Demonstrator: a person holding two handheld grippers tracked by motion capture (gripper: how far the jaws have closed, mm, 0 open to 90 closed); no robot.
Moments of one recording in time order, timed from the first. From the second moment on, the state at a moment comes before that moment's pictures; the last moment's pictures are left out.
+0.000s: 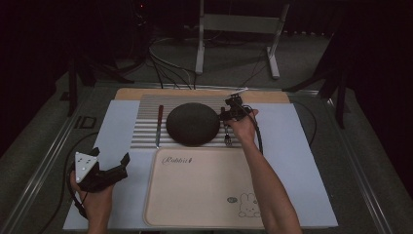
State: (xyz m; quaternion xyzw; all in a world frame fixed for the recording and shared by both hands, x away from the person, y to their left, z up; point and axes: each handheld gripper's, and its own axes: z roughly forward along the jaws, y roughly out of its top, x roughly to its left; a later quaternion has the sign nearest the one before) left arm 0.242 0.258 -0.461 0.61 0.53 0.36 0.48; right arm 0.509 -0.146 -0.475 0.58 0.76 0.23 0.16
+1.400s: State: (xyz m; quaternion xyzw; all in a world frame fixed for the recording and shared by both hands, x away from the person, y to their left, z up) left arm 0.242 0.259 -0.462 0.61 0.53 0.36 0.48; right arm 0.514 -0.135 -0.498 0.55 0.81 0.16 0.12
